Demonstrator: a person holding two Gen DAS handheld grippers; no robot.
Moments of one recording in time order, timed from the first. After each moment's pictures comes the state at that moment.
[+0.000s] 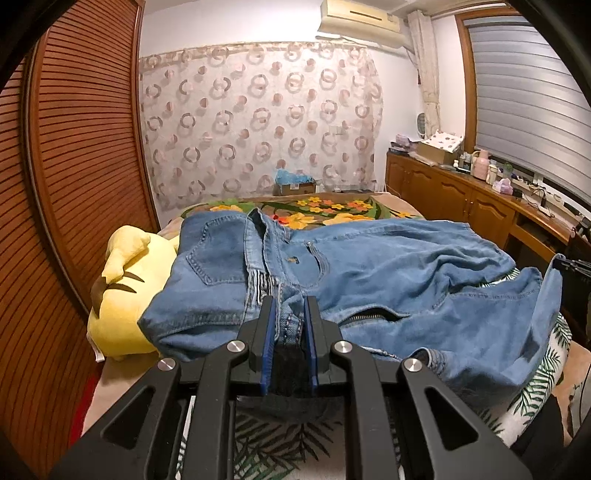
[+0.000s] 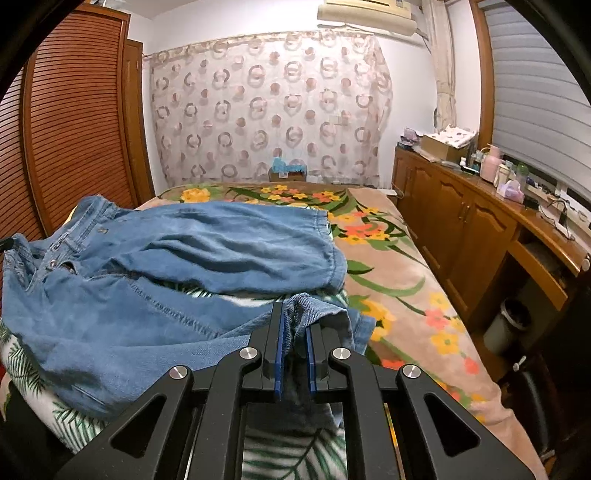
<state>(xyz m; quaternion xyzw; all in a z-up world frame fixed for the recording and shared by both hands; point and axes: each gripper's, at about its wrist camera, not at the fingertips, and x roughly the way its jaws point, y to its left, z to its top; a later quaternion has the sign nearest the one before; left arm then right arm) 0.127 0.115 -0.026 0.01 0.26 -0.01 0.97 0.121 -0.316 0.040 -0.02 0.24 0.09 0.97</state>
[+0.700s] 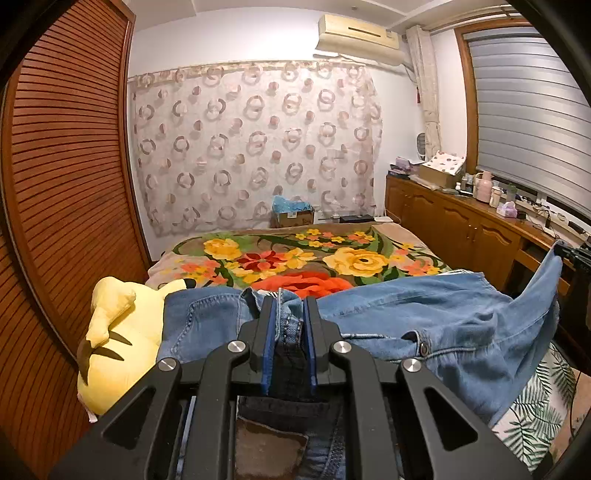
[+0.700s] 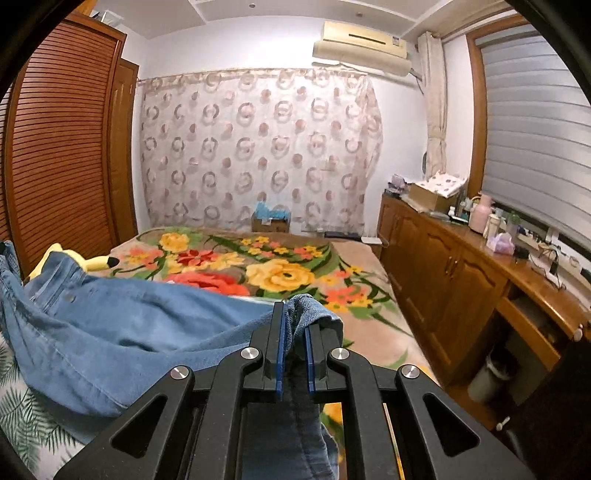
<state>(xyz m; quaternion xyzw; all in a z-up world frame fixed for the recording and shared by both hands) 0.229 0.123 0.019 0.01 0.22 -0.02 0.98 0.179 -0.294 0.057 -0.04 0.17 0.06 0.98</state>
